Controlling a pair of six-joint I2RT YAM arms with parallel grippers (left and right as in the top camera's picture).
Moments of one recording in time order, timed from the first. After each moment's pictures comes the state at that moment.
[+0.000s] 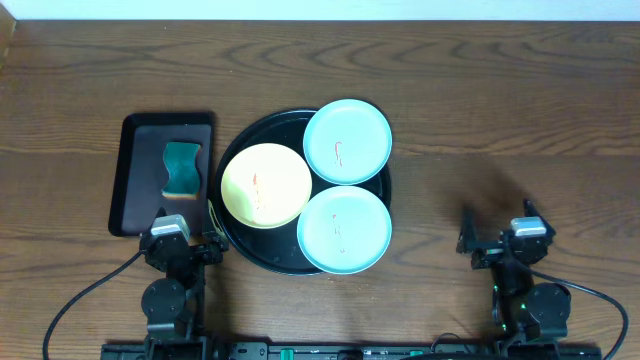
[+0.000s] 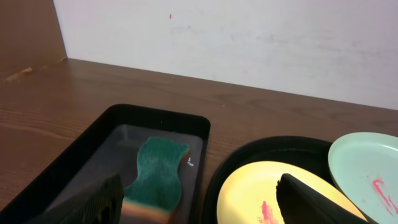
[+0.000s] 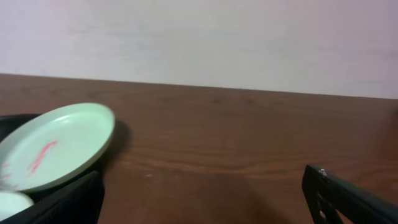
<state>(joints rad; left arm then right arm) 0.03 0.01 0.03 -0.13 -0.09 -0.12 0.06 0.03 0.01 -0.04 -0.01 -0.04</state>
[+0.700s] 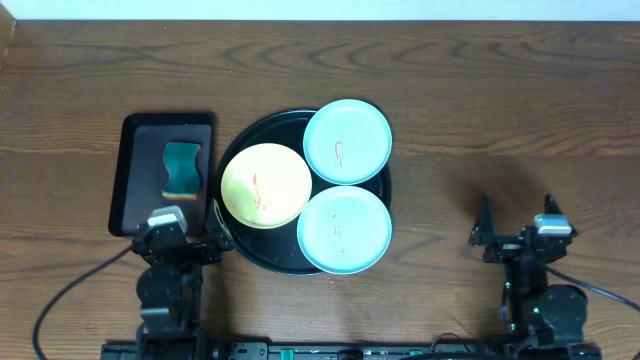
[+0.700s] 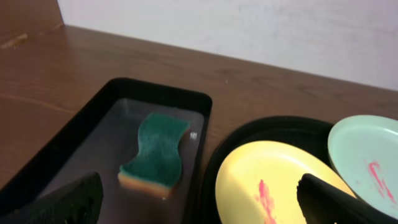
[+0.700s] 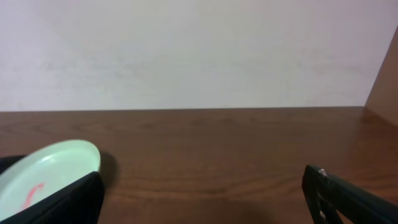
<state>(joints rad) 0.03 0.19 0.18 -0.25 -0.09 -0.17 0.06 0.11 0.16 -0.06 0.06 0.01</state>
